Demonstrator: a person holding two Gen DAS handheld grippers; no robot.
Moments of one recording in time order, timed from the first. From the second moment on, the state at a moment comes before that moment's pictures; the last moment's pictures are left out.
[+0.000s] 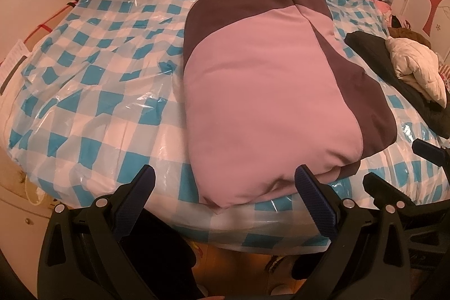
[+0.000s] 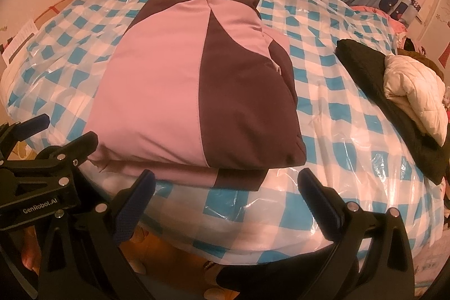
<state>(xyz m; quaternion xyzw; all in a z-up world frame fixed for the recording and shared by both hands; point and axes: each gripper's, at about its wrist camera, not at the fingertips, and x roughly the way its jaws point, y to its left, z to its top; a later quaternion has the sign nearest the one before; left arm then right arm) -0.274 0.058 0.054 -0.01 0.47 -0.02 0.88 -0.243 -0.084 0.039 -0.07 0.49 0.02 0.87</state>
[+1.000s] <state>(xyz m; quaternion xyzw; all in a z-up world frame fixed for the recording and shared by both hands) -0.280 0.049 0.071 -0.02 0.42 -0.04 0.91 -0.244 -0.096 0.043 -0.04 0.48 0.02 0.88</state>
